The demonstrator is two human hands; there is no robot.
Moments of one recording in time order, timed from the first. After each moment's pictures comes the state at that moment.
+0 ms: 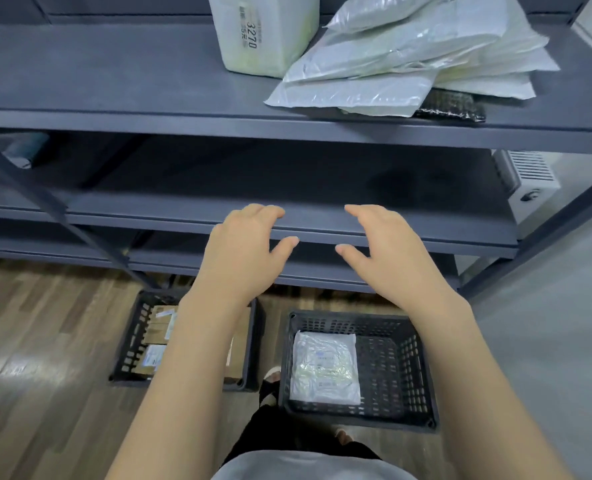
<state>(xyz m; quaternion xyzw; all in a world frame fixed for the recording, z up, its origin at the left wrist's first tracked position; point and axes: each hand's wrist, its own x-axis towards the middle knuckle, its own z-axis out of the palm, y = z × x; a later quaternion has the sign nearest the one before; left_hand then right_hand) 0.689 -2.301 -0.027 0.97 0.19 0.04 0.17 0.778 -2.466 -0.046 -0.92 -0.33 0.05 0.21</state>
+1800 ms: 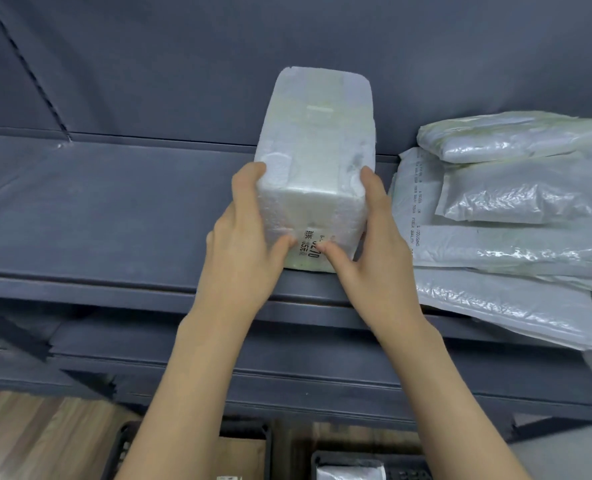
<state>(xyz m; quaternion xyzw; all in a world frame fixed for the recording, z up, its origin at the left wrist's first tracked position) 0.844 -2.073 0.042 0.88 0.12 0.31 0.33 0.916 -2.213 0.020 -0.81 -0.32 -0.15 0.46</state>
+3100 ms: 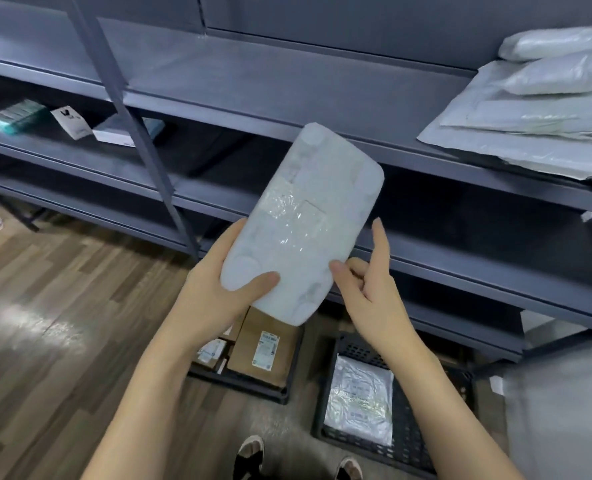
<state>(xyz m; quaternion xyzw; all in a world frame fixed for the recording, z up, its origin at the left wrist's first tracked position) 0.510 -2.153 -0.030 0.73 0.24 0.20 0.61 0.645 -2.306 -0.056 -0.73 -0.30 0.21 0.57</state>
